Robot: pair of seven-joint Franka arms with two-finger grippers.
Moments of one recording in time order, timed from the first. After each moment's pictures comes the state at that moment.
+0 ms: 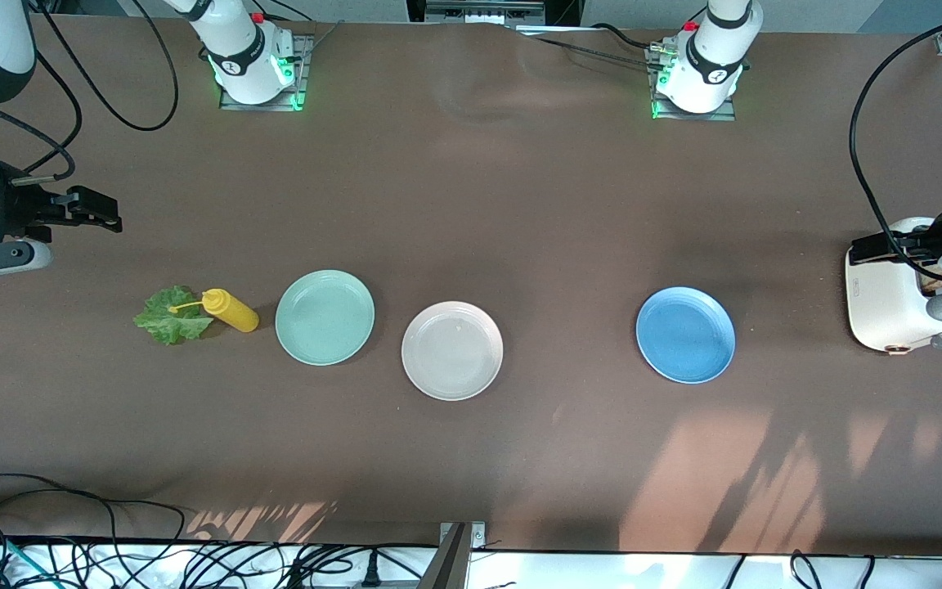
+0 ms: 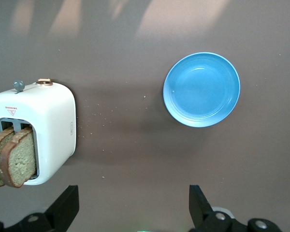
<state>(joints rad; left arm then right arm) 0.04 0.36 0.00 -1.22 0.06 1.35 0.05 0.13 0.20 -0.11 -1.43 0.00 1.49 -0.16</state>
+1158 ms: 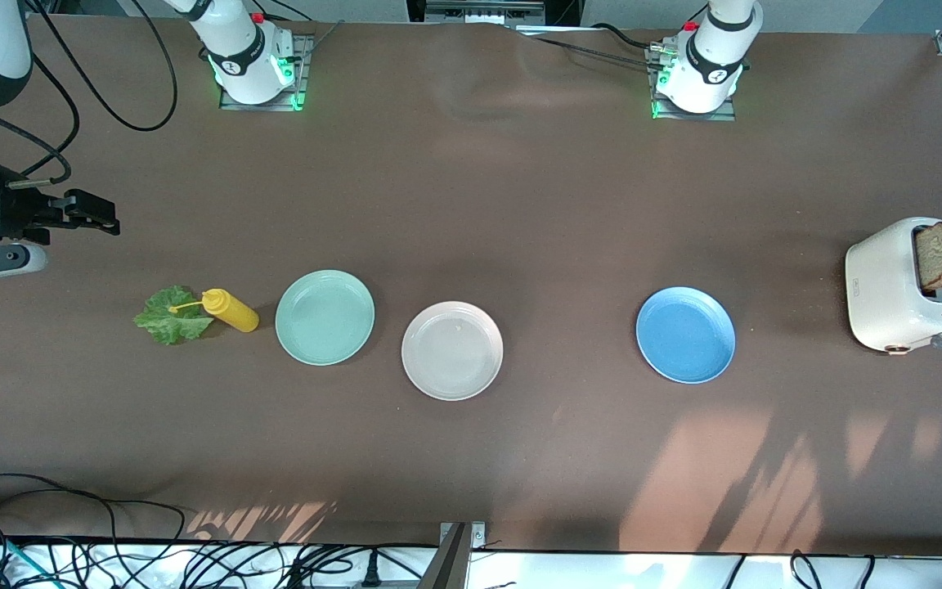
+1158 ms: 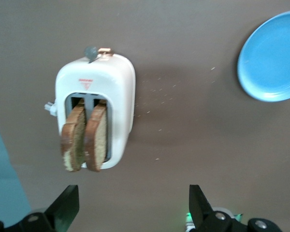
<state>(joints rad) 0.31 0.41 0.01 -1.25 0.15 1.36 0.37 0.12 0.20 -0.11 -1.44 0.00 1.50 -0.16</state>
